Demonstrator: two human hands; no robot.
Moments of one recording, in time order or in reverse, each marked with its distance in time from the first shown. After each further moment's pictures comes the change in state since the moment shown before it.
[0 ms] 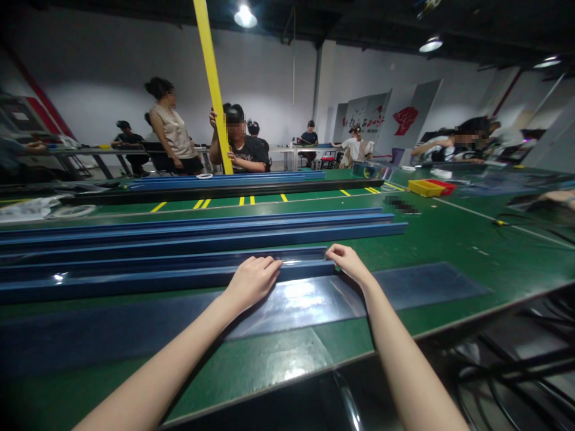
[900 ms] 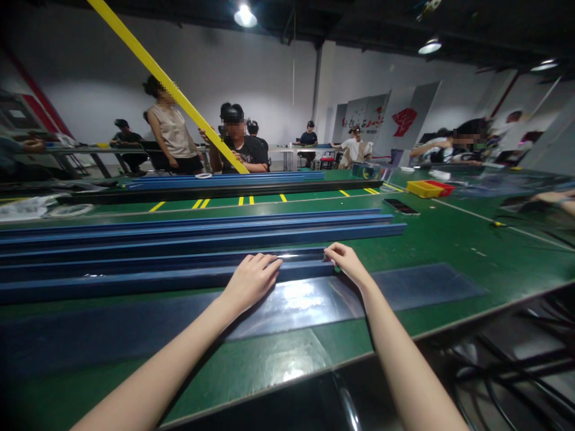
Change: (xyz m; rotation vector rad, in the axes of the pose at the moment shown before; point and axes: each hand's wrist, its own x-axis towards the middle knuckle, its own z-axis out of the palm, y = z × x) left_hand 0.000 0.001 0.001 0.017 0.045 -0.003; right_hand -0.003 -0.009 0.002 0.079 0.042 0.015
